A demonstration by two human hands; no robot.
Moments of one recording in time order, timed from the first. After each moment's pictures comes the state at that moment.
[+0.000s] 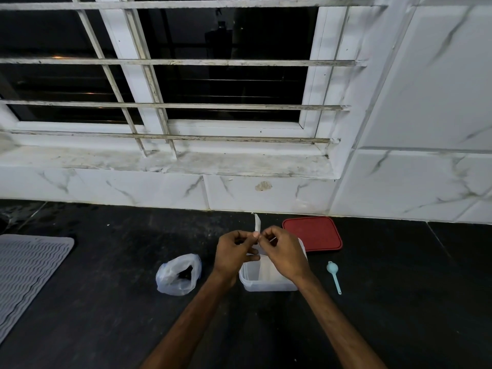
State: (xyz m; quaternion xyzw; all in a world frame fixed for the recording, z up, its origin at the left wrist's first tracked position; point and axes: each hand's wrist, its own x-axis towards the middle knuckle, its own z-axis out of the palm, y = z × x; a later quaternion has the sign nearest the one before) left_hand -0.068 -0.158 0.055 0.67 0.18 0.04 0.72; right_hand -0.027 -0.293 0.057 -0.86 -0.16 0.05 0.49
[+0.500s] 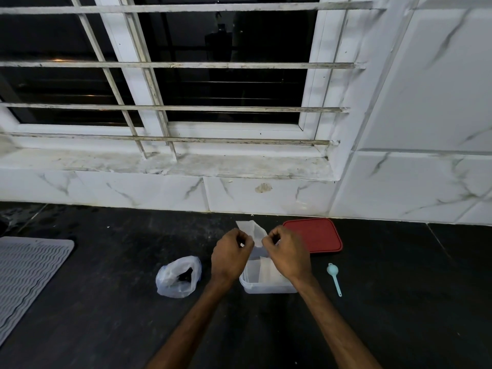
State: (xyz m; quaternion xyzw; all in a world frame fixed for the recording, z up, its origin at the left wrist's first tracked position) left_hand -0.065 -0.152 0.055 0.89 0.17 0.10 0.42; right_hand -0.025 -0.292 0.059 -0.91 -0.10 0.01 0.39
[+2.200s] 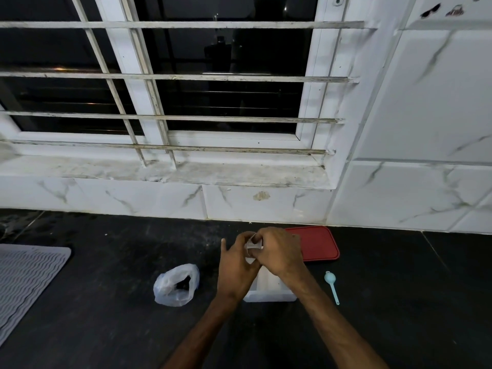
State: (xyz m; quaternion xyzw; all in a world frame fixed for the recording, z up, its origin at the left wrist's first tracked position) left_hand -0.072 -0.169 0.046 0.89 0.06 0.18 0.41; right_hand -0.027 -0.275 0.112 -0.96 -0.18 0.07 0.21
